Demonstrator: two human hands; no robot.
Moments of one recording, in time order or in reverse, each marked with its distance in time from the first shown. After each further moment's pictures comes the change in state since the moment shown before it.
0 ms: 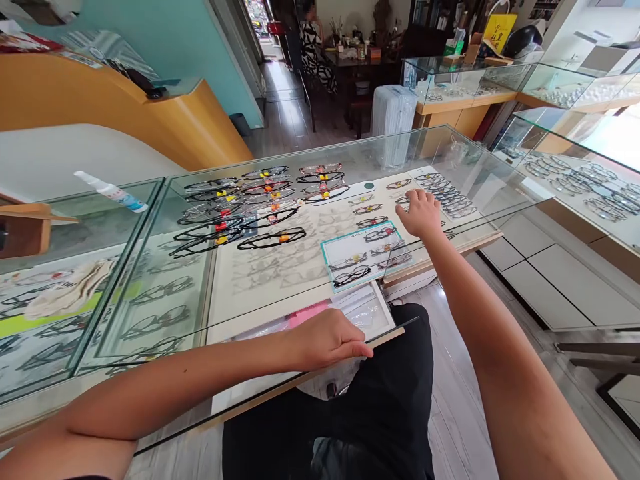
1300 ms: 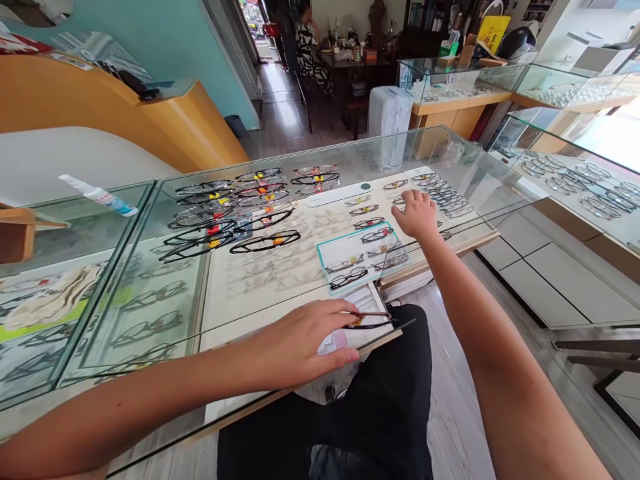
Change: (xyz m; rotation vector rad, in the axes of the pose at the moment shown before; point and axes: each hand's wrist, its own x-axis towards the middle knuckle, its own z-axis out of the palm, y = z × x) left_hand -0.026 0.042 -0.031 0.279 0.149 -0.098; right_hand 0.000 -0.001 0.000 -0.011 -0.003 0.005
